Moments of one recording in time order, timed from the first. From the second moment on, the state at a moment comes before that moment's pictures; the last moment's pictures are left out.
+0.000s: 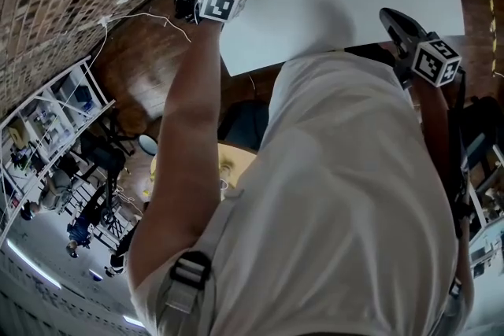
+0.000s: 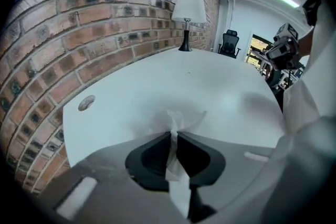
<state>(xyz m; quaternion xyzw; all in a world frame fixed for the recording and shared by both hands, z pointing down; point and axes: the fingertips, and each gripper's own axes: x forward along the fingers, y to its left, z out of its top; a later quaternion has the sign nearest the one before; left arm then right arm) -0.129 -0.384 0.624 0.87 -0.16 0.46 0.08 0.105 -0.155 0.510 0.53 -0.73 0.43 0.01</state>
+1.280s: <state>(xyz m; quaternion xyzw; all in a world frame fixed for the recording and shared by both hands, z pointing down) -0.160 -0.236 0.554 0.89 -0.30 0.25 0.24 0.029 -0.187 0.522 0.47 -0.79 0.39 0.07</state>
